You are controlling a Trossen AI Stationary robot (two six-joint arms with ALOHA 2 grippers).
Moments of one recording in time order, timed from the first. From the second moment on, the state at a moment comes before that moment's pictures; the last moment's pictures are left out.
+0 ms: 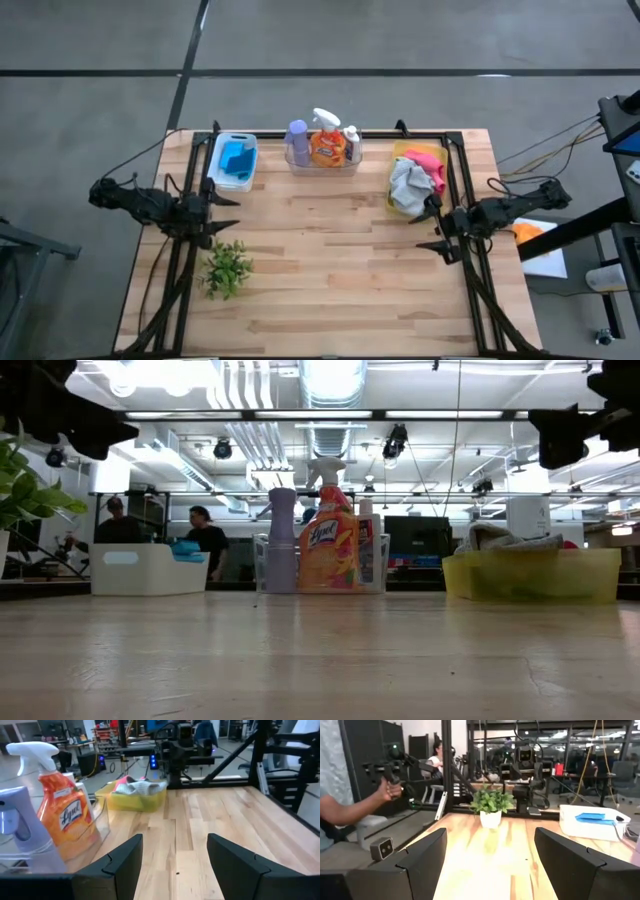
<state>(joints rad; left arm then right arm) -0.36 0.00 0.26 -0.41 -0.42 0.01 0.35 0.00 0.01 0.08 0.11 0.02</state>
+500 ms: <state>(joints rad) -0.36 0.00 0.23 -0.41 -0.39 -0.02 0.35 0.00 0.01 0.03 0.15 0.03</state>
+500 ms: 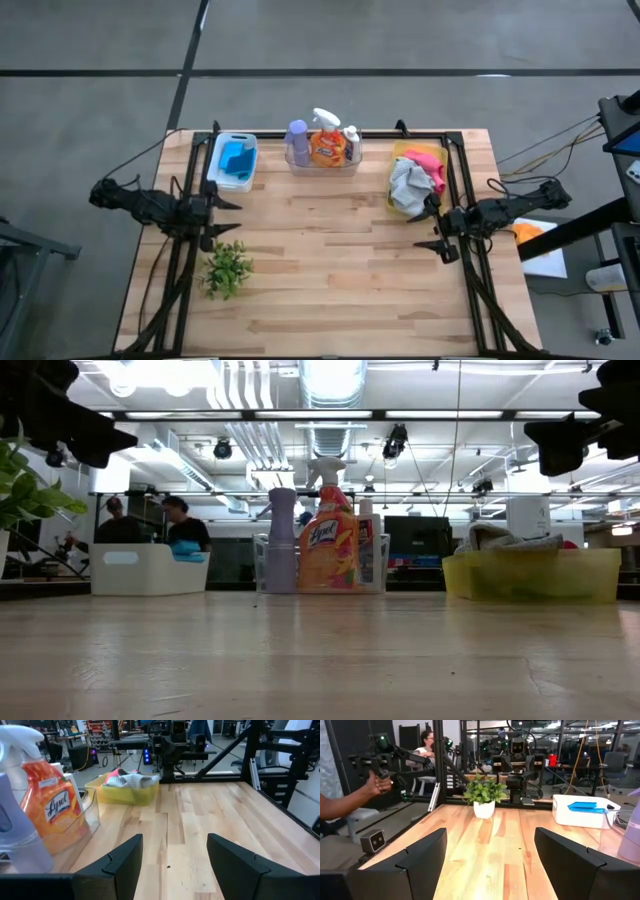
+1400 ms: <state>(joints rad) -0.35 0.00 0.02 -0.01 -0.14 0.00 0.35 0.01 0.01 0.03 0.17 -0.02</state>
